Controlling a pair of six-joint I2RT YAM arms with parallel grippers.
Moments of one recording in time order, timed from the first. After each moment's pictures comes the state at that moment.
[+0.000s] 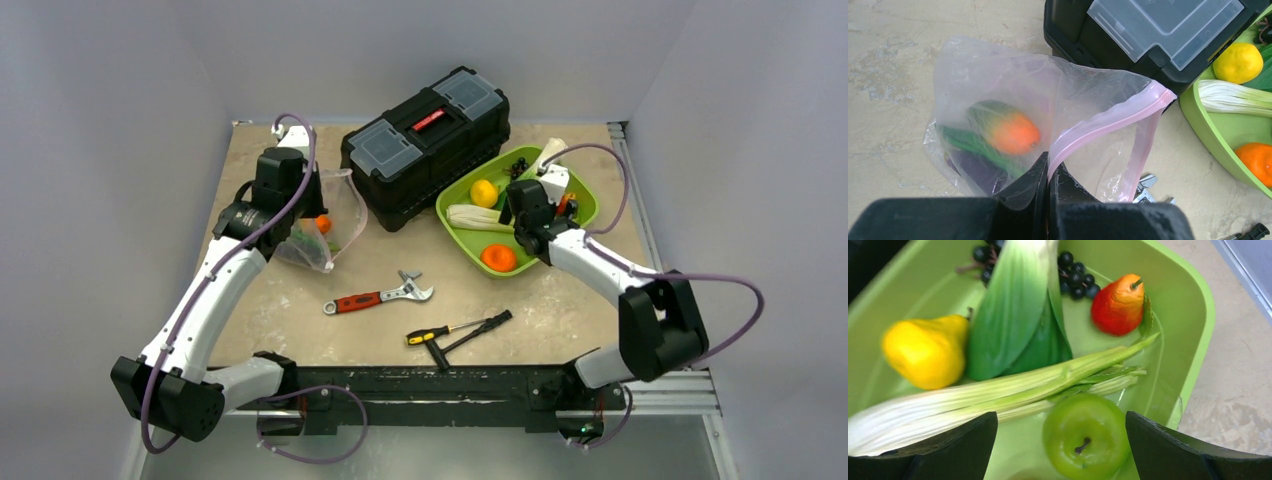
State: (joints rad) left arm -0.31 1.16 1.21 -0.65 -0.19 -0.25; right arm 0.43 1.41 0.88 -0.19 0.67 0.57
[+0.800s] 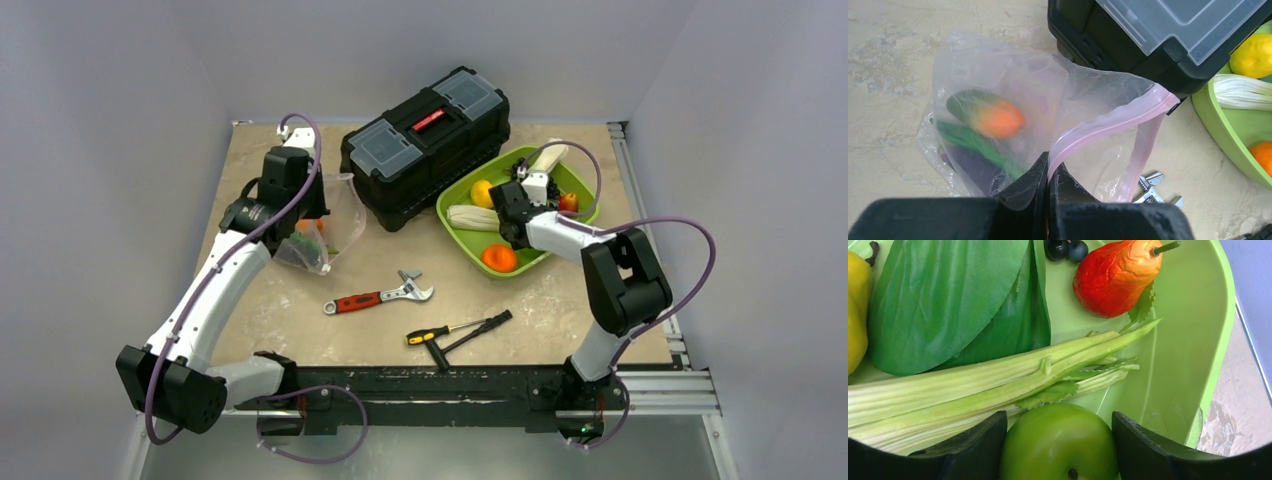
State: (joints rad) left arm -0.31 1.20 1.21 -0.66 -0.20 -0.25; right arm 0.41 1.72 1.01 -0.31 0.77 0.48
